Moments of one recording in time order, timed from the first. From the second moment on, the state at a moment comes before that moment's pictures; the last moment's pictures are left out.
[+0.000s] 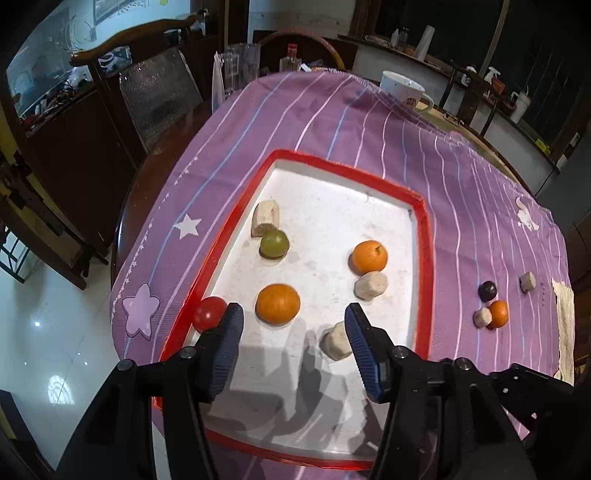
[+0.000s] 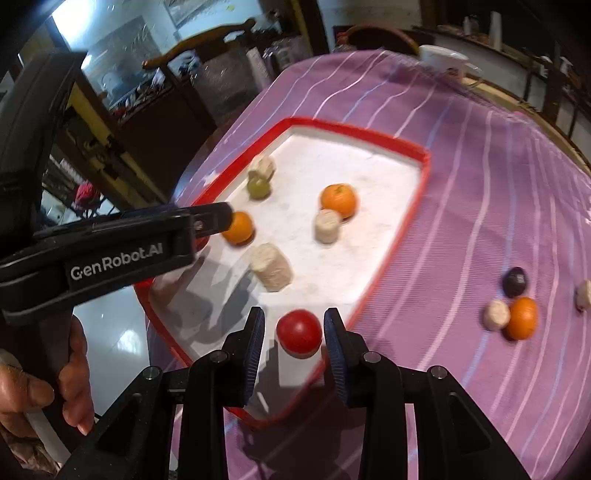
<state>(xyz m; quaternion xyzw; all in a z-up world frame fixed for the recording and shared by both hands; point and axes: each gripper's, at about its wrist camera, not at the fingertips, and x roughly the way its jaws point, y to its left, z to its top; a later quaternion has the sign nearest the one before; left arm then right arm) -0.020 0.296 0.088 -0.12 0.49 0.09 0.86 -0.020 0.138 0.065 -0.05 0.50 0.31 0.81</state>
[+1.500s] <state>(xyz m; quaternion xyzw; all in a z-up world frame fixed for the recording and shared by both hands) -0.025 0.131 0.051 -0.10 0.53 -0.01 0.84 0.059 -0.010 0.030 -0.01 0.50 0.22 0.84</state>
